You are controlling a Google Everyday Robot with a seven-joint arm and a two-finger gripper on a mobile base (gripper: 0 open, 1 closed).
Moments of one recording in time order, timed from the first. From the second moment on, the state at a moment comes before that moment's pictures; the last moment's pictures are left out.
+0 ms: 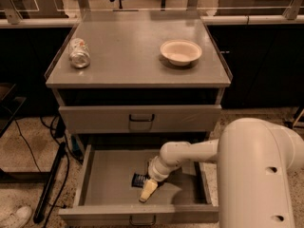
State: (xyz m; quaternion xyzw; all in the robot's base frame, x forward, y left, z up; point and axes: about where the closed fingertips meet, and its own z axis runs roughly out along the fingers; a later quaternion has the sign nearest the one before) arm 0.552 0.012 0.343 -0.61 0.76 0.18 0.17
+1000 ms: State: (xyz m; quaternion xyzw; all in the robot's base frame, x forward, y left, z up) arm 0.550 0.011 0.339 -0.60 0.76 0.18 0.17
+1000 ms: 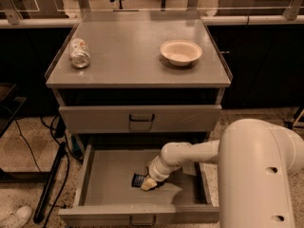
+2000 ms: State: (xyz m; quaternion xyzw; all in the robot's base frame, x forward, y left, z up) arm 0.550 0.012 0.339 -0.60 0.76 0.18 0.17
